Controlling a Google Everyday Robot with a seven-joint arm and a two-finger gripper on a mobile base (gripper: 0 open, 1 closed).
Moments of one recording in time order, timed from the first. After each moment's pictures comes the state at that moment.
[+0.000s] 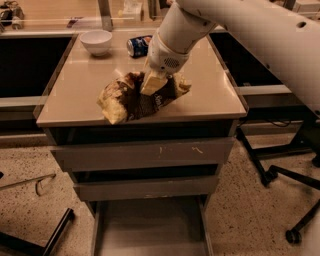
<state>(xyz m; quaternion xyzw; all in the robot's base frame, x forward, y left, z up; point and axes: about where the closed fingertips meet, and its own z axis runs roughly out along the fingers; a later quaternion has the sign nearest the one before) 0.609 0.030 0.896 -0.73 0.63 0.09 0.24</state>
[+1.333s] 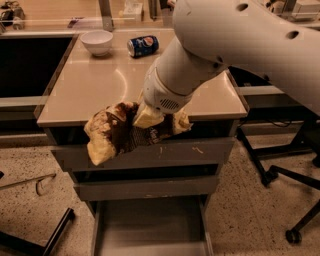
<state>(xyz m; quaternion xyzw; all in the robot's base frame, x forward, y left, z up) 0.493 0.040 0.893 -0.70 0.66 0.08 0.27</state>
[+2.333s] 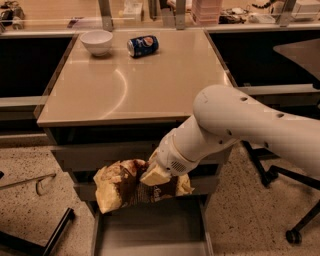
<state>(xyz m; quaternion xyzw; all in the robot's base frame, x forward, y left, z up) 0.428 0.026 0.757 -0.62 0.72 0.23 0.21</state>
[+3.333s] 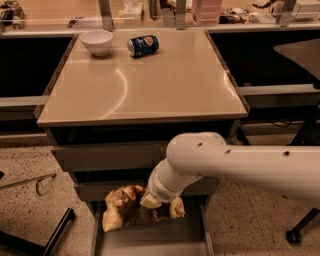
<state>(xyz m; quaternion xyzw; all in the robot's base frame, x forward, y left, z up) 0.426 0.032 0.642 -0.59 0.77 0.17 0.17</state>
